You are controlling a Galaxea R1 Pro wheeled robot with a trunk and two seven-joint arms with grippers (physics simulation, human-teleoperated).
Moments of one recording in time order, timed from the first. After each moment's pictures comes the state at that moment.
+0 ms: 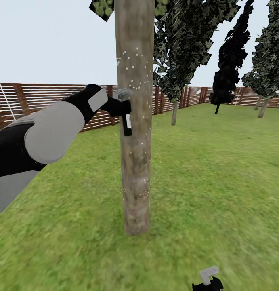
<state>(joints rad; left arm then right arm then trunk) -1.88 -0.17 0.20 -0.03 0.10 0.67 -0.14 -0.46 -0.06 0.12 -0.07 0.14 -0.17 -0.13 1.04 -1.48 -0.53</state>
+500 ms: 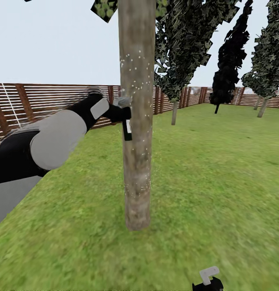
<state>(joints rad) -1.83 -0.17 0.20 -0.03 0.09 0.63 -0.14 -0.46 -0.06 0.12 -0.07 0.14 -0.17 -0.13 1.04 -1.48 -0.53</state>
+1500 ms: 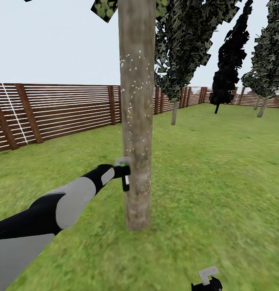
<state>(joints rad) -1.32 -0.17 0.19 -0.03 0.02 0.29 -0.14 -0.46 -0.06 0.12 -0.07 0.14 -0.17 -0.13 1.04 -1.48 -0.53</state>
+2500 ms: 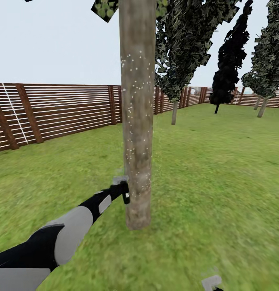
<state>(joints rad) -1.06 -0.16 0.18 -0.12 0.01 -0.01 -0.28 -0.46 -0.06 0.12 0.00 0.14 -0.17 -0.13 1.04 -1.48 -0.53</state>
